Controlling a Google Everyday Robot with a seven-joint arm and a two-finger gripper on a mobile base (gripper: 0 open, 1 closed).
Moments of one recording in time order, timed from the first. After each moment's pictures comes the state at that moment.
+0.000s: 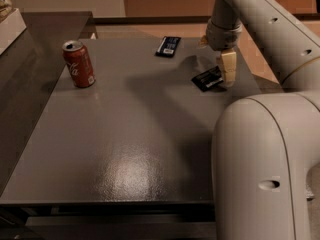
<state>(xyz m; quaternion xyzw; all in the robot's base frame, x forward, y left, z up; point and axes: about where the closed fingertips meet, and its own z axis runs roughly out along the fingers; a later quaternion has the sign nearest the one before) 0.704 -0.184 0.828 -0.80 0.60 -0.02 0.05</state>
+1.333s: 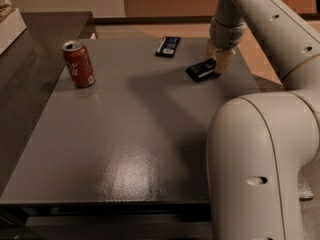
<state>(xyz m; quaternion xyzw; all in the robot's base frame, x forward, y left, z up) 0.706 -0.196 0.832 -0.80 0.59 -0.03 0.04</state>
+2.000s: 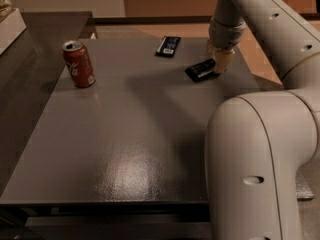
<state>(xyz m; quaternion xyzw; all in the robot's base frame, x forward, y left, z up) 0.706 -0.193 0.833 -0.80 0.59 -0.03 0.04</state>
